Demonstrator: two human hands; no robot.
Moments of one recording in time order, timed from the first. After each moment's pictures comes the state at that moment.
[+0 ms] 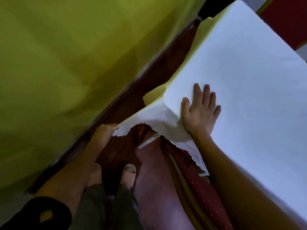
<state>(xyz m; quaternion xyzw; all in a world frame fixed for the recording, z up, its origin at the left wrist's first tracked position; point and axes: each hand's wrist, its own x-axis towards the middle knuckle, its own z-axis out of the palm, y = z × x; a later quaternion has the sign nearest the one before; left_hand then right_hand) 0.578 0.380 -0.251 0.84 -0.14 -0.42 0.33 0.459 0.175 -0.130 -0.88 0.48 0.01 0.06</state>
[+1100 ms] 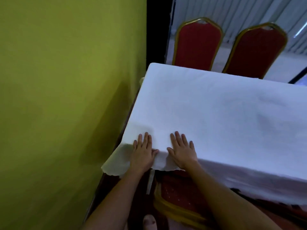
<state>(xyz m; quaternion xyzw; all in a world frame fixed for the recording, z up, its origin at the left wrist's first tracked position) 0.473 0.260 -0.115 0.81 -0.57 -0.16 0.03 0.321 0.168 -0.089 -0.86 0.46 0.15 0.16</state>
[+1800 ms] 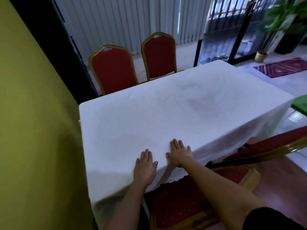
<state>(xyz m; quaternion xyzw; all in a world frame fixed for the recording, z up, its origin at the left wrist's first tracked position) 0.405 0.174 -0.091 0.63 -0.76 -0.18 -0.04 0.239 0.142 -0.066 -0.66 0.70 0.14 0.25</state>
